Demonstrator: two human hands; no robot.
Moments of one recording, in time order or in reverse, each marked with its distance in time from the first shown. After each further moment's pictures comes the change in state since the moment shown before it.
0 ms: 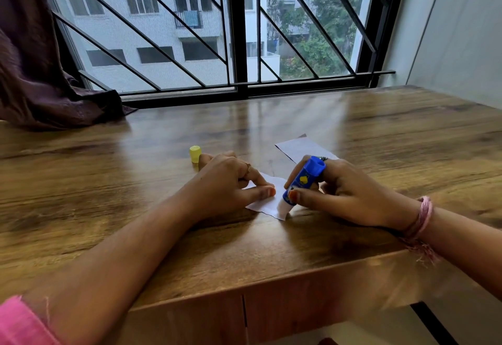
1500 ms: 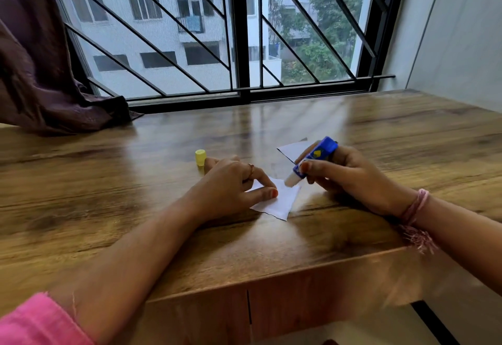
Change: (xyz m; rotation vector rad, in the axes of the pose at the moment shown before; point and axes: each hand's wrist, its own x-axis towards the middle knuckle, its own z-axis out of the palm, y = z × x) left_hand -0.002 -0.004 0.005 0.027 0.035 0.000; right_hand 0.007 0.016 -0.007 0.503 0.170 0.208
